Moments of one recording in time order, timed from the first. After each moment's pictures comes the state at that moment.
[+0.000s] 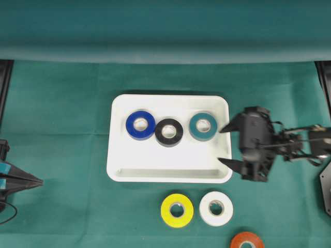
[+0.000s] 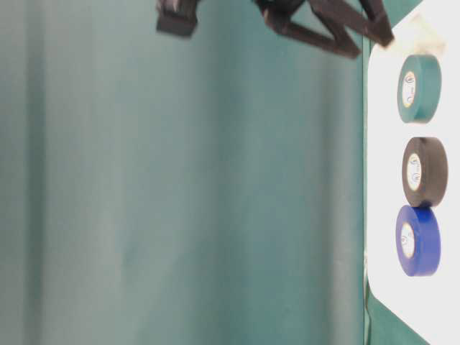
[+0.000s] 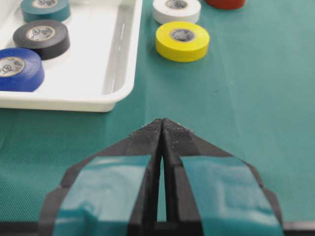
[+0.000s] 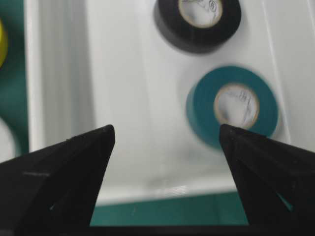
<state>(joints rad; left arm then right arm) -0.01 -1.49 1.60 -0.02 0.04 -0.02 -0.25 -0.29 0.99 -0.64 0.01 0.60</state>
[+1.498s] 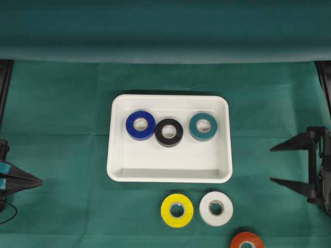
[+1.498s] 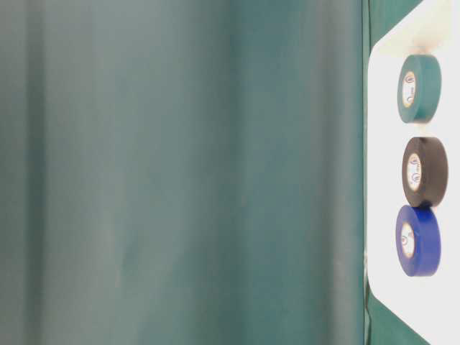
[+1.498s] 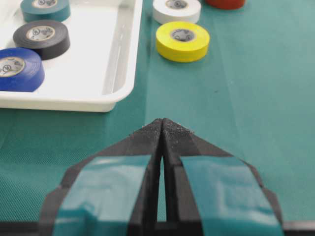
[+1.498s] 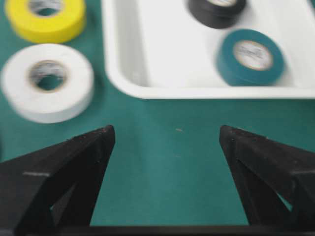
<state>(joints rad) -0.01 -1.49 1.60 -0.02 0.04 -0.02 -0.16 -0.93 1.42 -0.64 -0.04 0.65</state>
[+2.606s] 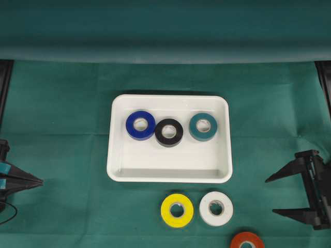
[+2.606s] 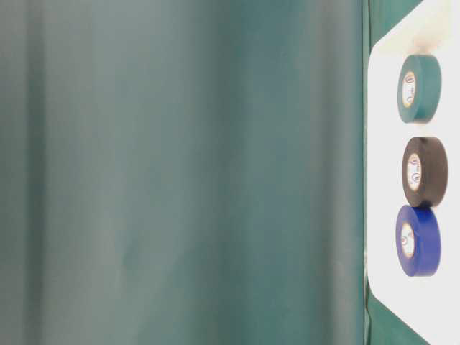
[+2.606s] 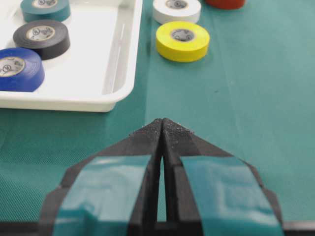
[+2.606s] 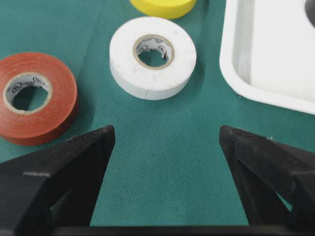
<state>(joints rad) -0.01 -1.49 1.60 -0.02 0.04 -0.02 0.09 -0.81 1.38 -0.64 0.00 0.65</state>
